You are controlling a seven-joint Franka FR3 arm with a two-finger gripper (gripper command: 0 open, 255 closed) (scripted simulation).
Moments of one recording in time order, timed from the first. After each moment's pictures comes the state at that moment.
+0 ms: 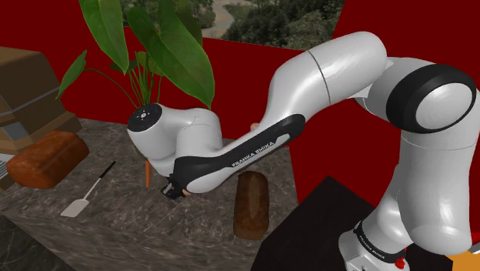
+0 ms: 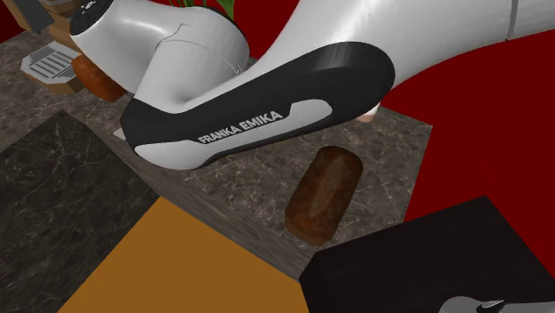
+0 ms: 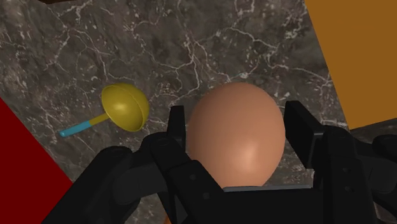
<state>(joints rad) 0.39 0.46 0.42 -1.73 -0.49 1.99 0.74</state>
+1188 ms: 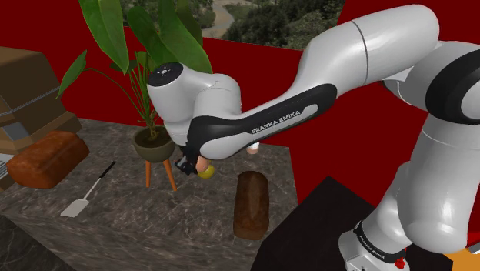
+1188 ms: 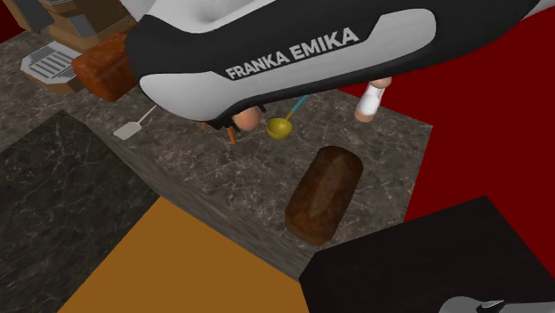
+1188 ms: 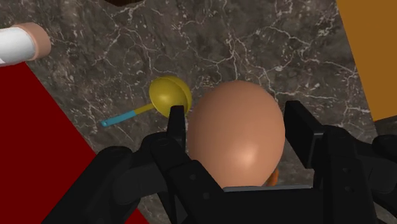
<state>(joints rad) 0.30 0.28 0.42 -1.80 -0.41 1.93 0.61</state>
